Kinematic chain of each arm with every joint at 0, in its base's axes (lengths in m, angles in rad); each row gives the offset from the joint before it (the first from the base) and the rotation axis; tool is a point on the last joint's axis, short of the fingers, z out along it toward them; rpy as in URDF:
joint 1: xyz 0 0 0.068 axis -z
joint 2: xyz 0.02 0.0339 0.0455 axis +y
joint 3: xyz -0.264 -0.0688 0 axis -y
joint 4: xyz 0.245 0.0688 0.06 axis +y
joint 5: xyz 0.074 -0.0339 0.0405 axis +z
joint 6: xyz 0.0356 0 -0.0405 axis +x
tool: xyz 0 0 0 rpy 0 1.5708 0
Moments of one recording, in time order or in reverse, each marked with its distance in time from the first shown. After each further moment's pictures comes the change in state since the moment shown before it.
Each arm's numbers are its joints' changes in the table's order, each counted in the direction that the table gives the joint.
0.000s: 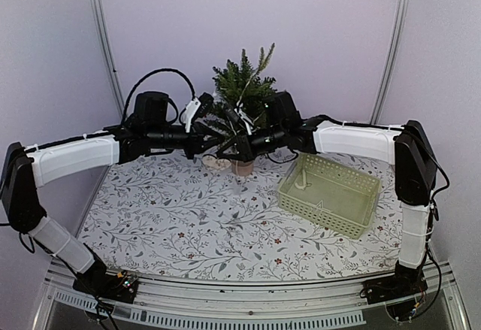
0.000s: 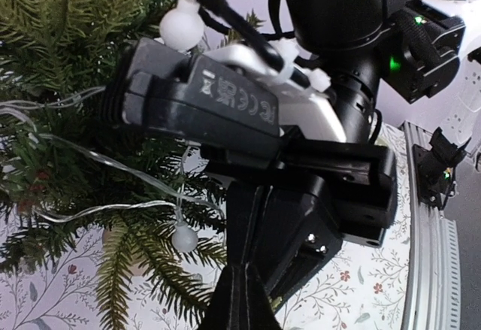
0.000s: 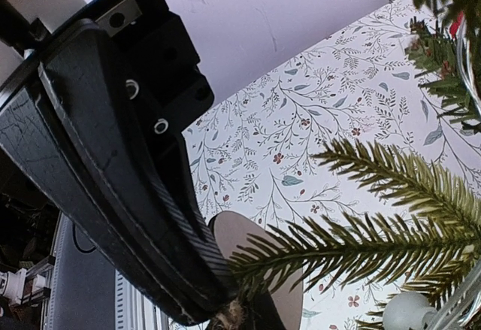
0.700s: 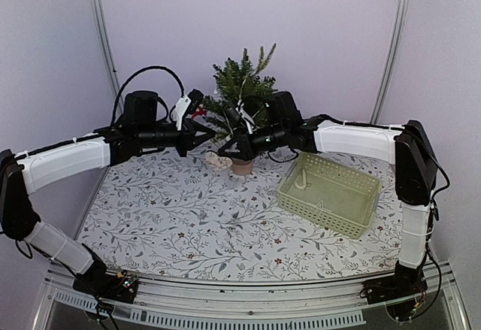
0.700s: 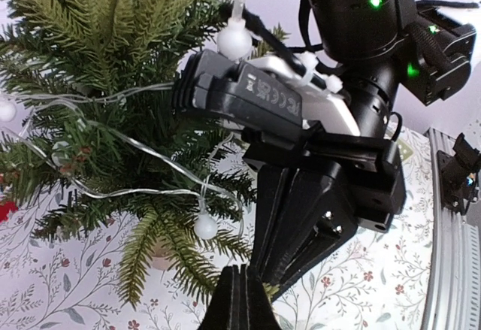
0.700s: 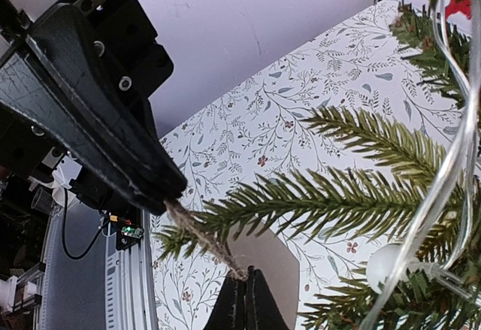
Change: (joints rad) left arm -0.036 -0.069 -0.039 -0.007 0.073 0.024; right arm 0.006 -0.001 0.000 0.011 -0.048 -0.006
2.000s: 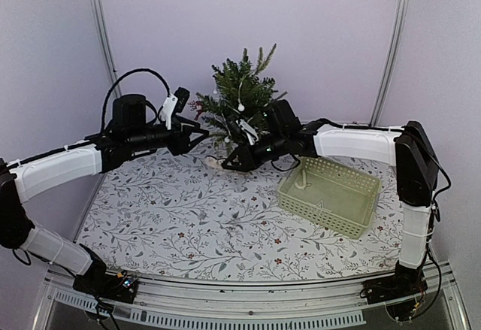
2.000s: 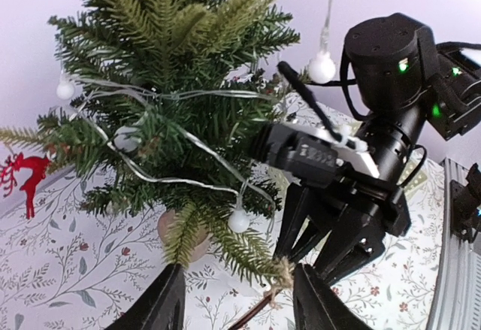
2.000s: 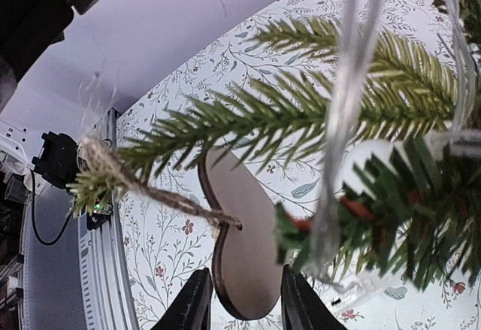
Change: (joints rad) left arm -0.033 -0.074 -0.078 -0.072 0.059 -0.076; right arm -0.019 -0.010 -0.042 0.099 -0.099 -0.055
